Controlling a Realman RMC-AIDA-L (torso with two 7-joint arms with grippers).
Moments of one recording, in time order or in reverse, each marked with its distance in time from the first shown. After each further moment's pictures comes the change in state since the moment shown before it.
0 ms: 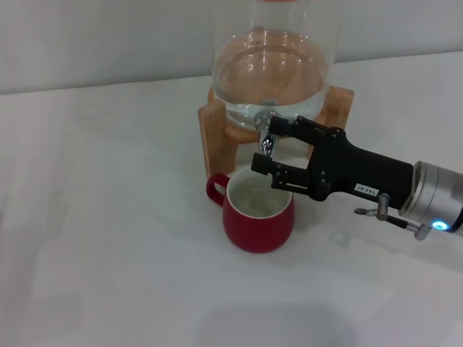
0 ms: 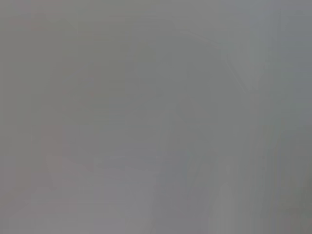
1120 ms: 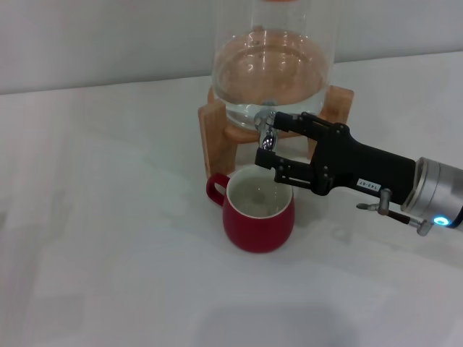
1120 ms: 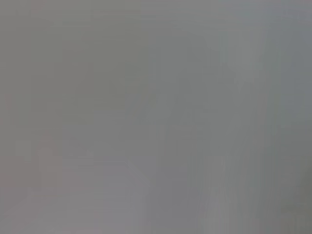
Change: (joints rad) left arm 0.000 -0.002 0.012 0.001 0.000 -0.001 0.000; right arm -0.003 -0.006 0.006 -0.009 0.006 0.023 -0.001
